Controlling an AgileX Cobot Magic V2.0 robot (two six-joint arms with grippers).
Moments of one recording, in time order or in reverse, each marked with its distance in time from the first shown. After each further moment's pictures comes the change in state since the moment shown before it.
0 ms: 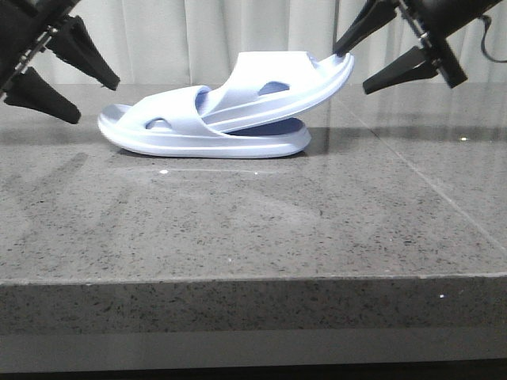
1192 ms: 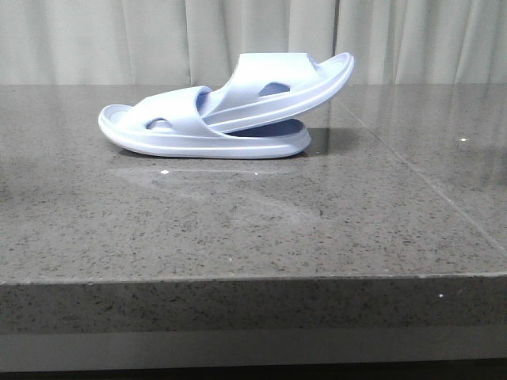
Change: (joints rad) left arm 0.083 -0.940 0.696 0.074 -0.498 0.313; right arm 0.011 -0.807 0.512 -0.356 -0.417 -0.307
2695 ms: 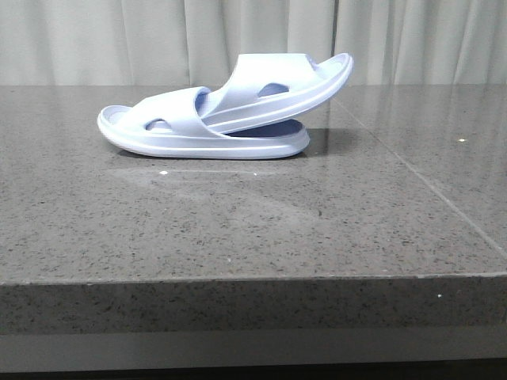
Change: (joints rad) left arm -0.132 -0.764 0.544 -0.074 -0.141 0.115; right arm 0.186 -0.769 0.714 0.129 -0.307 -0.191
